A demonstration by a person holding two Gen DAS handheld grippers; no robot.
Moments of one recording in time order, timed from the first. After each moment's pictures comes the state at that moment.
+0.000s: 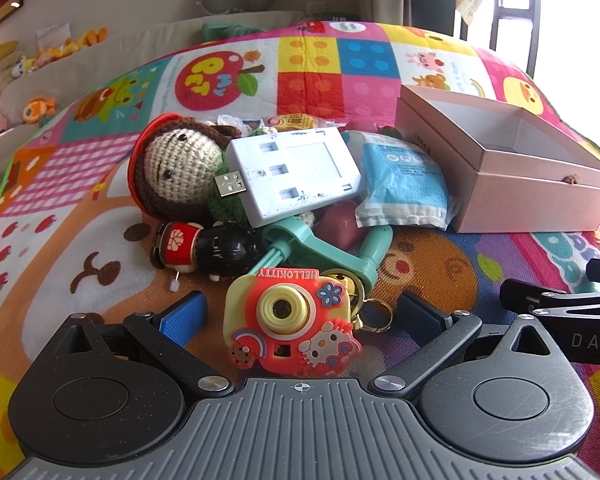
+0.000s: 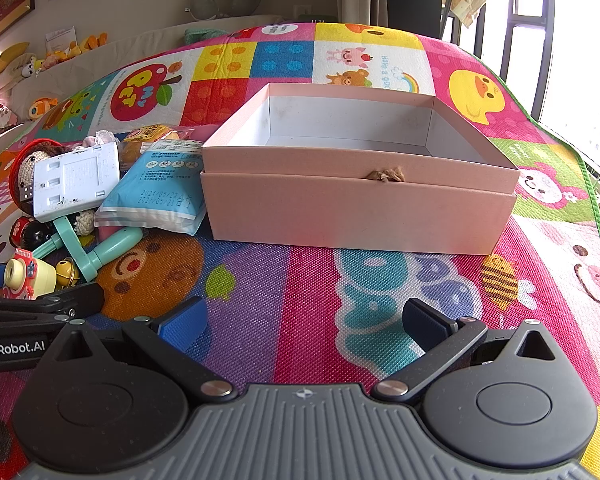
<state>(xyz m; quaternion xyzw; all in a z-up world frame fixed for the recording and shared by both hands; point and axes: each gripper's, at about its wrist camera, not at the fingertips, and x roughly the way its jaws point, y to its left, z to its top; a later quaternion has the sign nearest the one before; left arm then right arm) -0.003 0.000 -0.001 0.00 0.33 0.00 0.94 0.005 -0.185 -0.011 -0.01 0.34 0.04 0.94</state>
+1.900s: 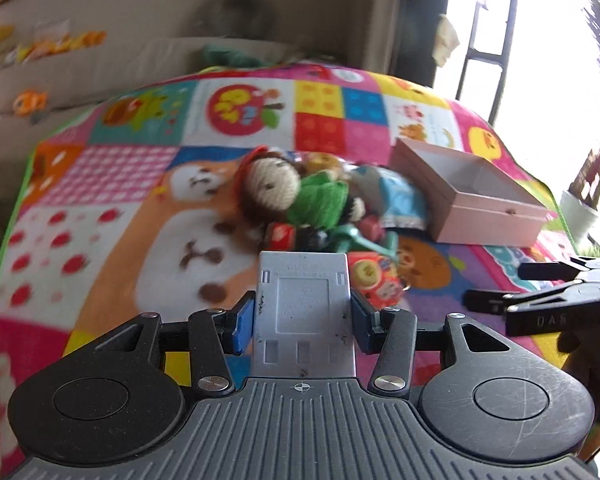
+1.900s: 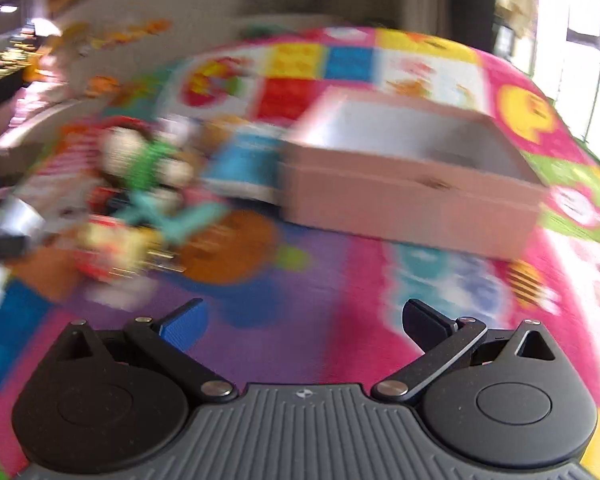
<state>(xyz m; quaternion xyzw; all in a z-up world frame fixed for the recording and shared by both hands) -0.094 0.104 0.044 -0.06 0.29 -0.06 0.95 -0.045 -0.146 0.016 -0.05 0.32 0.18 0.93</state>
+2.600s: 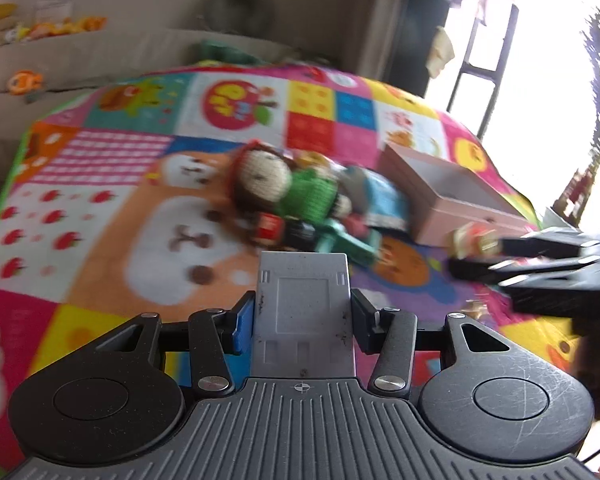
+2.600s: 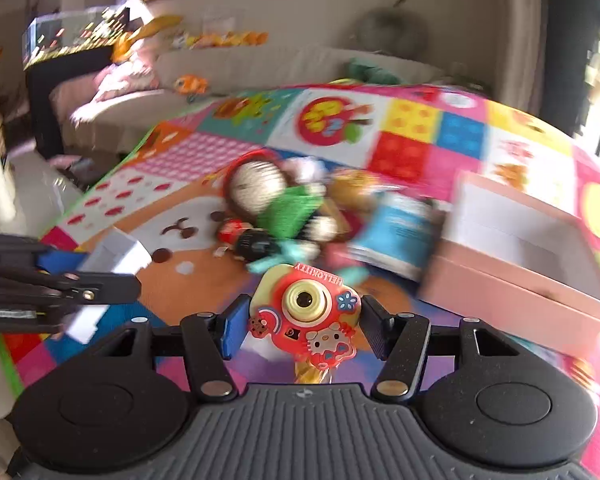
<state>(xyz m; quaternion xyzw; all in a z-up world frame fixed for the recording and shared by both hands) -0.103 0.096 0.045 -0.08 0.30 -0.09 0.95 -0.074 -0.131 0.063 -0.09 0.28 0.23 0.93</state>
